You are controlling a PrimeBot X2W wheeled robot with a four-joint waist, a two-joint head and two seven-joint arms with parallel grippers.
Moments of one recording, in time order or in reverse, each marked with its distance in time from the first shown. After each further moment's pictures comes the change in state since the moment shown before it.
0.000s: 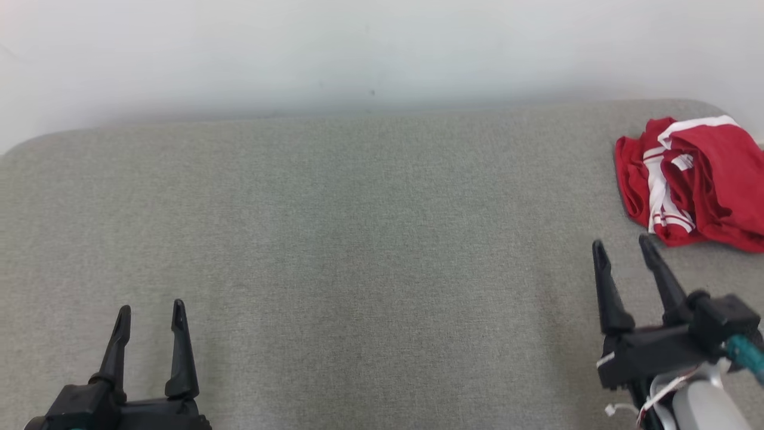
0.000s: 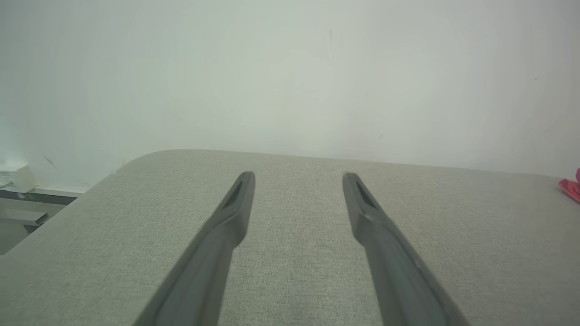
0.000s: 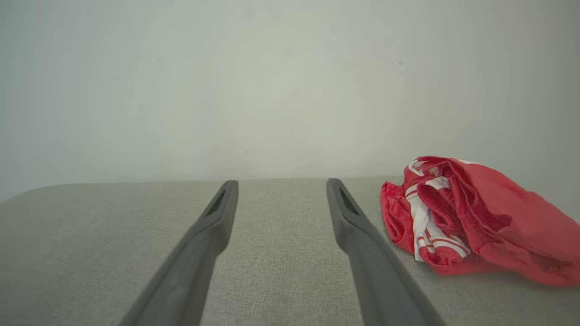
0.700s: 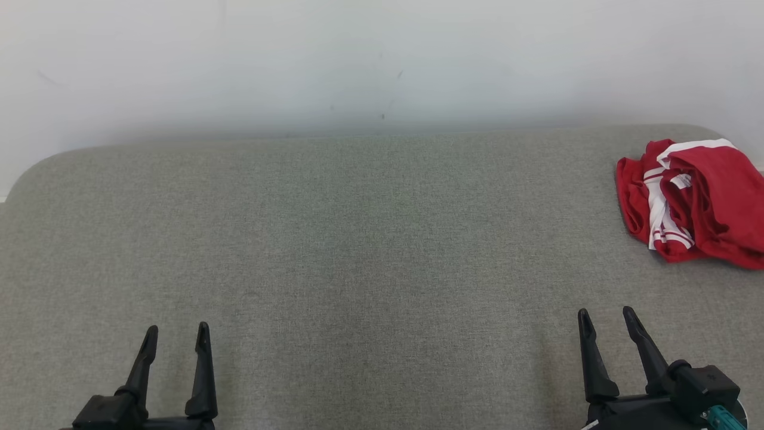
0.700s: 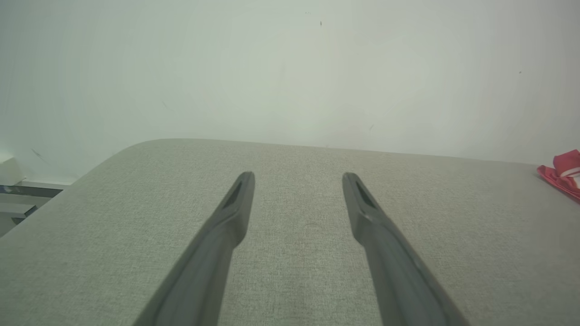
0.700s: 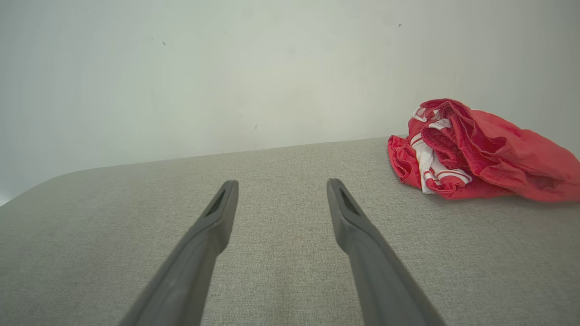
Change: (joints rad) left arm 0.024 -0.002 -0.026 0.060 -0.001 -0.039 0.000; right arm 0.232 0.125 -0.053 -0.097 -0.059 0.000 0.005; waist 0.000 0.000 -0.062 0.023
